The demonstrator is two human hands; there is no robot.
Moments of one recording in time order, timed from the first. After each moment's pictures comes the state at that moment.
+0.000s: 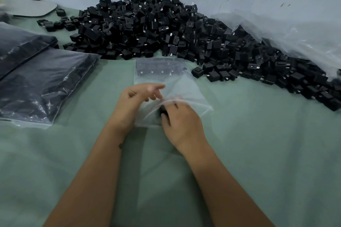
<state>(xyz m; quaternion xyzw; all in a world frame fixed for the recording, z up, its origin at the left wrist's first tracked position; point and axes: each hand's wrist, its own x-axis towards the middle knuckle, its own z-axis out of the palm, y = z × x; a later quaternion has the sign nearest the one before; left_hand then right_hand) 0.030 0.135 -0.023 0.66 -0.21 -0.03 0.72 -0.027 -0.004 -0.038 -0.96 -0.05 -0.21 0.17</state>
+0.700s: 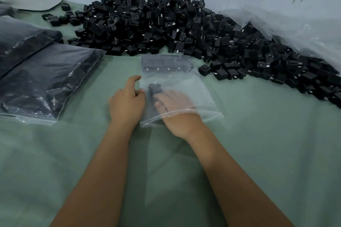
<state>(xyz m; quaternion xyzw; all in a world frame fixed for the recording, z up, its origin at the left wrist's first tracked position) 0.046 0.142 -0.036 0.91 0.01 0.08 0.40 0.012 -0.002 -0.039 -0.97 -0.13 -0.08 0.16</state>
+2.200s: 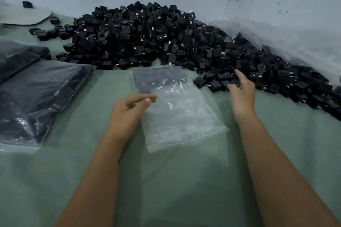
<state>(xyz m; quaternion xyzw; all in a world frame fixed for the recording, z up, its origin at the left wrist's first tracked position) 0.058 0.137 -0.035 0.75 -0.14 0.05 0.65 0.065 -0.166 -0.031 -0.79 0.27 -0.28 0.48</state>
